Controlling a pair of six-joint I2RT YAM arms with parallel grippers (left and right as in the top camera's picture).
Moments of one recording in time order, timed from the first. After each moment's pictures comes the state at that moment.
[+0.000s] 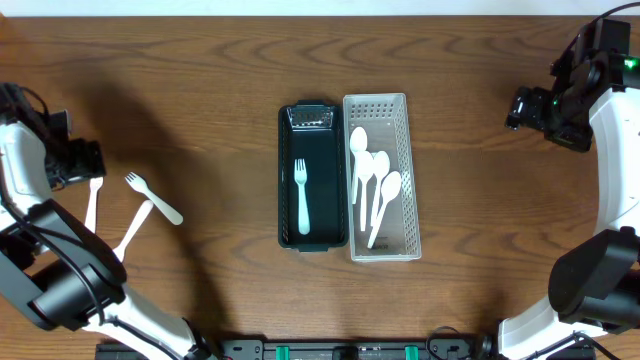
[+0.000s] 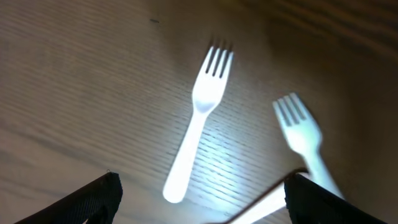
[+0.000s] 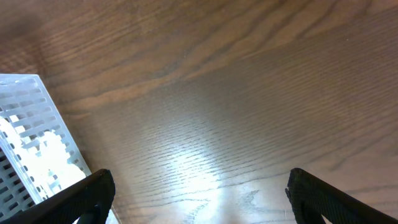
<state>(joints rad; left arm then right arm) 0.62 1.93 1.56 -1.00 -0.04 0.31 -0.21 1.79 1.70 -1.24 -0.05 0.17</state>
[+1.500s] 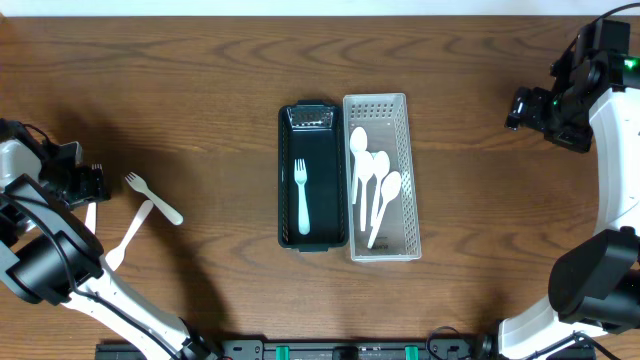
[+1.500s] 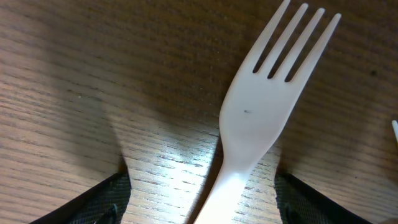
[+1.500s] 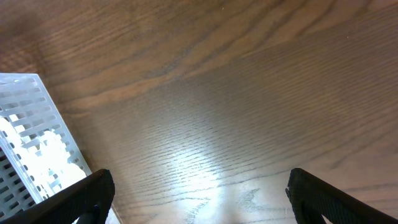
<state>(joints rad) 0.71 2.15 1.53 -0.91 0.03 0.42 -0.21 1.79 1.70 -1.24 -0.05 0.18</state>
